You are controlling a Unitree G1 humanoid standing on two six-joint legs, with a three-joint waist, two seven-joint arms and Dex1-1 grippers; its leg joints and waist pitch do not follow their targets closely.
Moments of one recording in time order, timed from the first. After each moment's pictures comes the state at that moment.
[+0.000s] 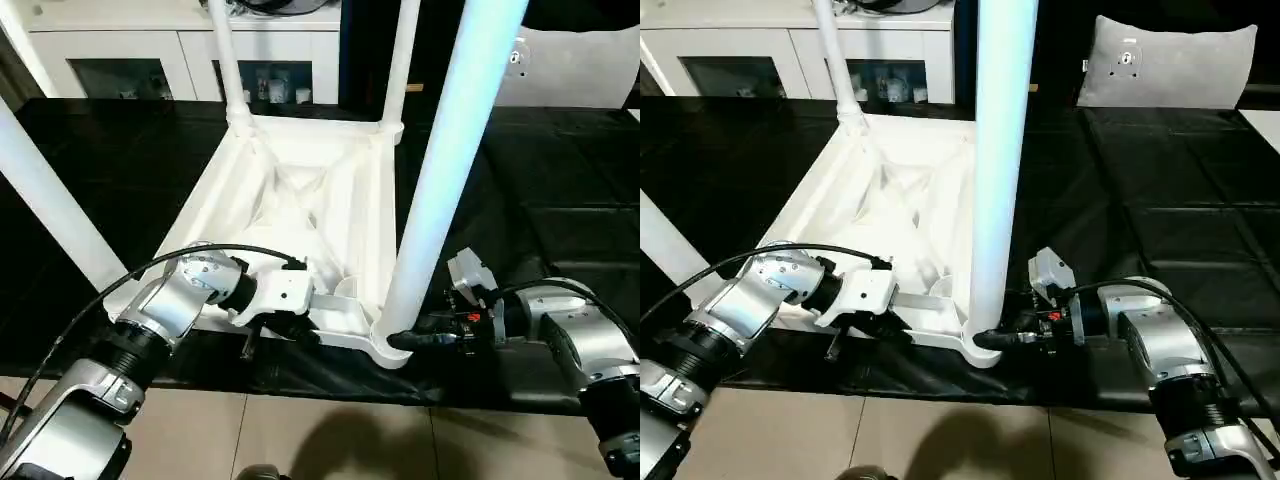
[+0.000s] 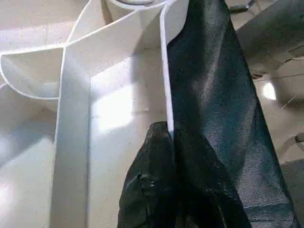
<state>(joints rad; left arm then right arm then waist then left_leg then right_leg) -0.63 0.46 -0.47 0.49 0.10 -0.07 -1.40 -0.39 -0.53 0.16 0.36 0.28 0.18 1.47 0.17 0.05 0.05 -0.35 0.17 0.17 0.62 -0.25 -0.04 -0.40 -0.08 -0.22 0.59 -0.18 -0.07</state>
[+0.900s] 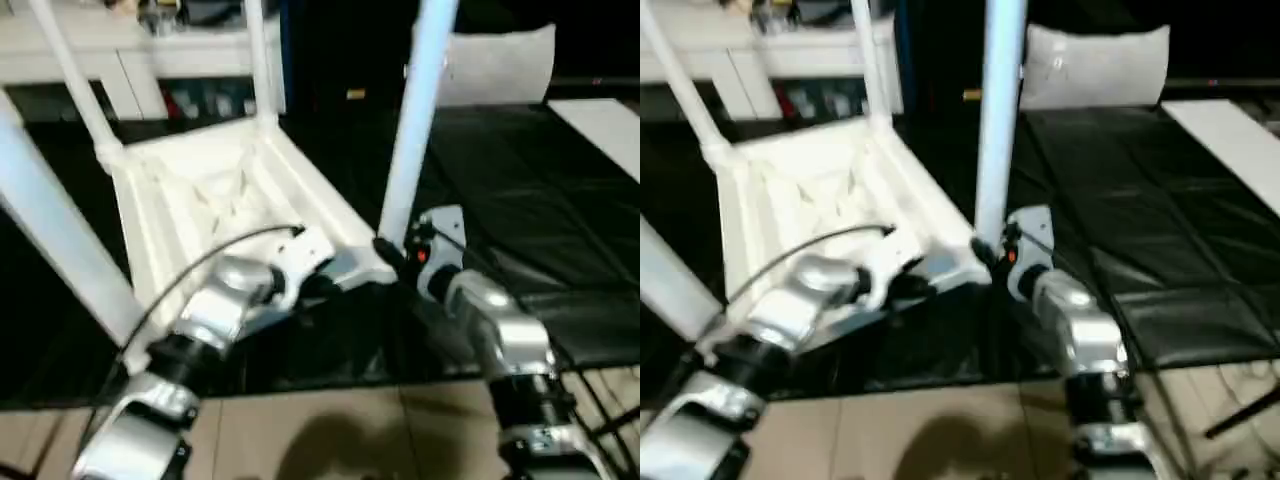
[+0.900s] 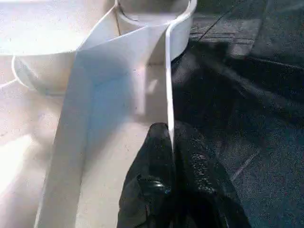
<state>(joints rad) -0.61 0.17 -0.30 0.48 0.11 0.39 -0.87 -0.43 -0.07 -0.07 0.32 0.12 0.42 0.36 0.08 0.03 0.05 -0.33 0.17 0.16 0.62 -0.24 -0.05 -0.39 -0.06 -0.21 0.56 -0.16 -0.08</state>
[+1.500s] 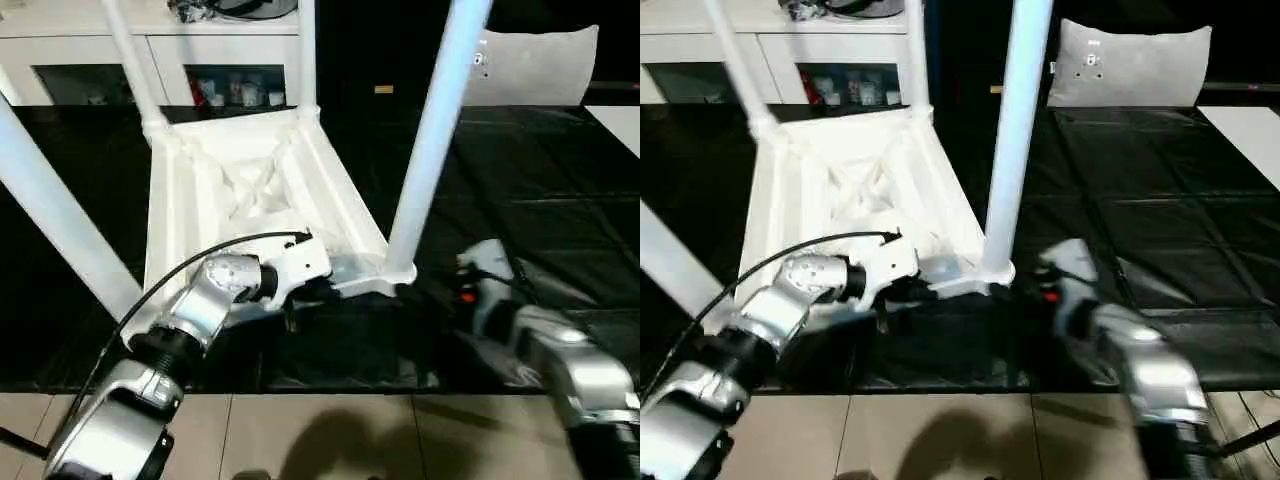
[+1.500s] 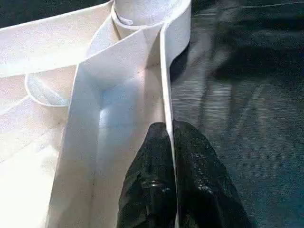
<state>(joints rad) -0.67 0.29 -0.35 0.68 0.13 -0.01 -0.96 -0.21 -0.40 -0.06 0.11 0.24 0.46 0.77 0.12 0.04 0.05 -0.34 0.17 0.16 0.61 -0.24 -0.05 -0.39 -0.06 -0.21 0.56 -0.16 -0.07</state>
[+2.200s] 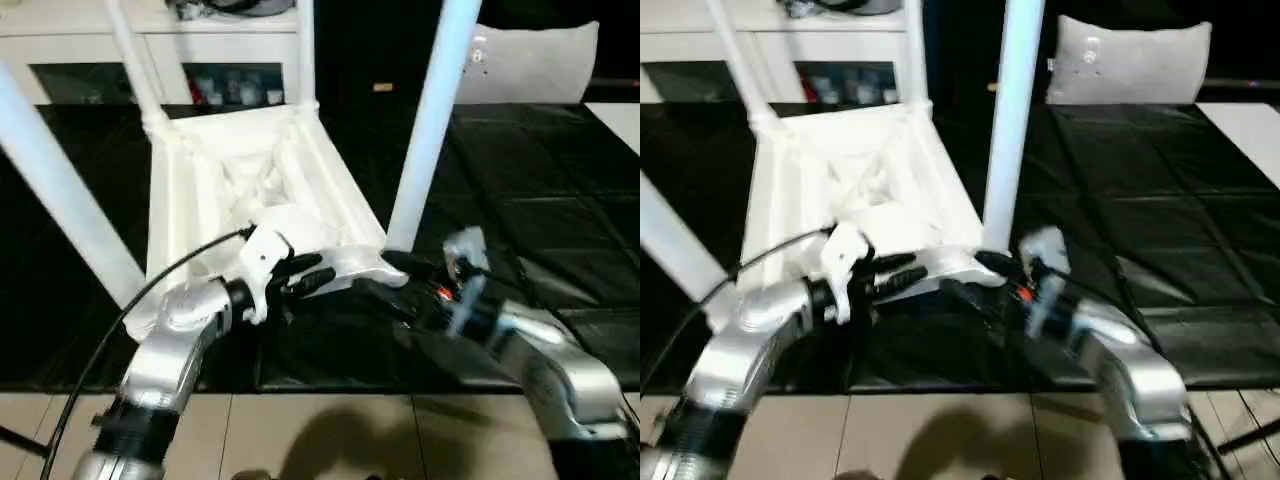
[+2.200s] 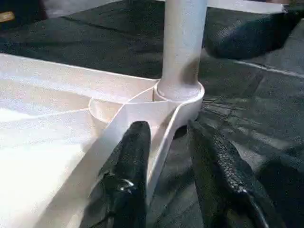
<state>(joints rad) -0.25 0.24 -0.10 0.05 -0.13 0.26 -0.78 -0.21 -0.25 0.01 -0.10 0.42 0.50 0.82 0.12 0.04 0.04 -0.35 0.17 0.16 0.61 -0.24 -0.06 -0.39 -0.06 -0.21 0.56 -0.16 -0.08</state>
